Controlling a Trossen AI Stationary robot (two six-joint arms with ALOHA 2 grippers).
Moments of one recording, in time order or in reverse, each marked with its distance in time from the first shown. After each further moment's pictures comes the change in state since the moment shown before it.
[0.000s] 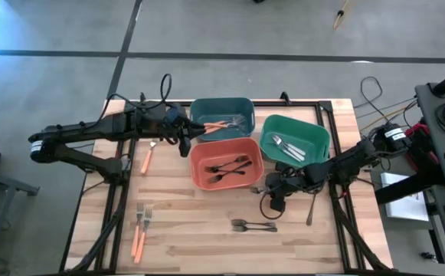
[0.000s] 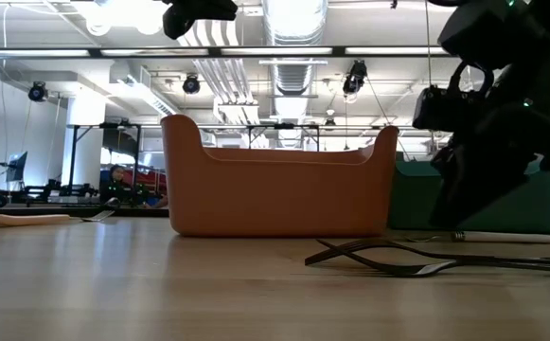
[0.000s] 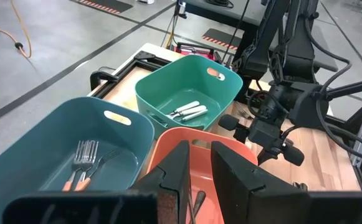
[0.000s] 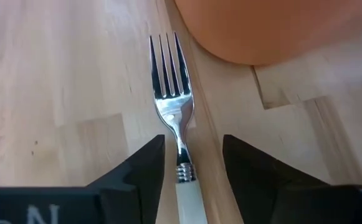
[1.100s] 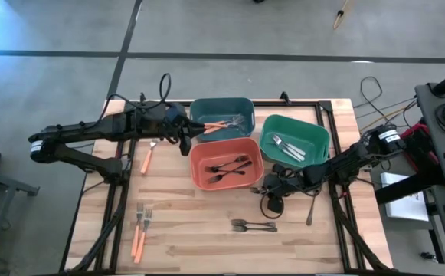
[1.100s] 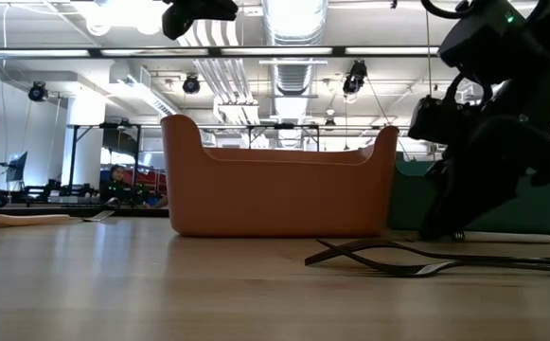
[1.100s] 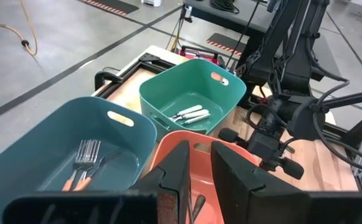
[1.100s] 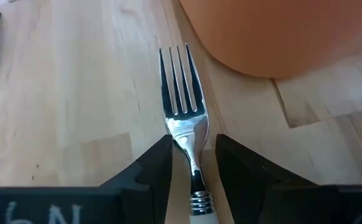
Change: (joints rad) left arm 0.000 0.000 0.000 0.009 -0.025 -0.035; right arm -0.001 0.094 -0.056 0.206 -0.024 0.009
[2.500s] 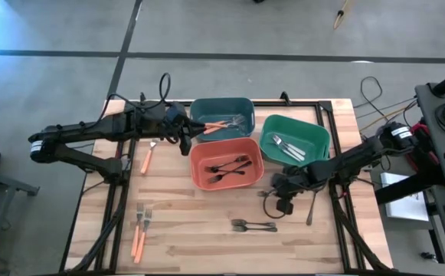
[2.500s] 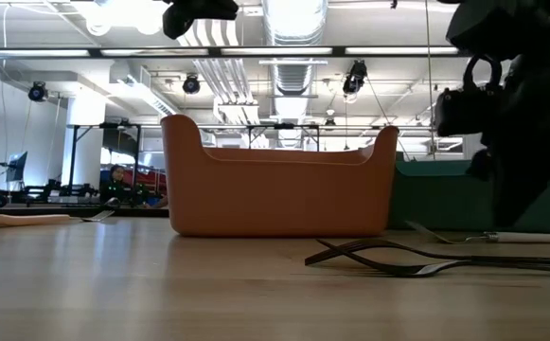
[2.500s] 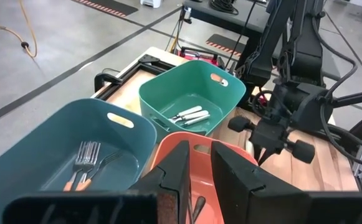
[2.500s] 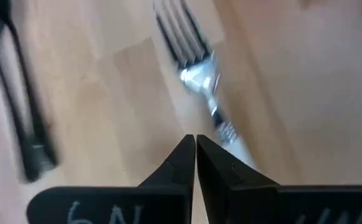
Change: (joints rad) left arm 0.000 0.000 0.000 0.005 0.001 0.006; right arm 0.002 -0.181 0.087 -0.444 -0.201 0.180
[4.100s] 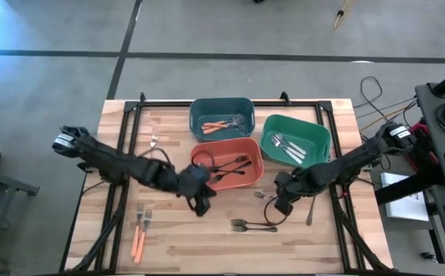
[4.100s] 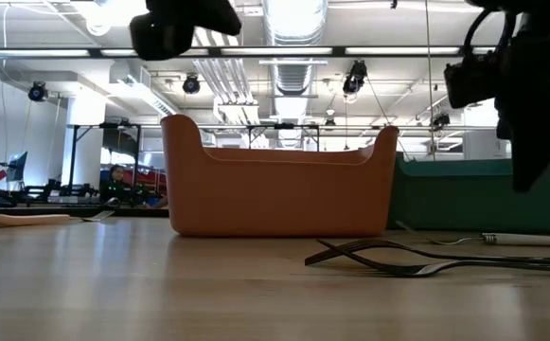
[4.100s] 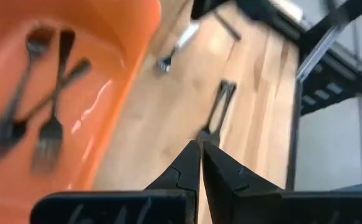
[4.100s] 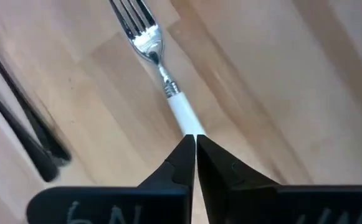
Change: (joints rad) left arm -0.510 0.335 0.000 -0.032 -0.138 -0.539; right arm 0.103 0.014 0.212 -0.400 0.095 0.346
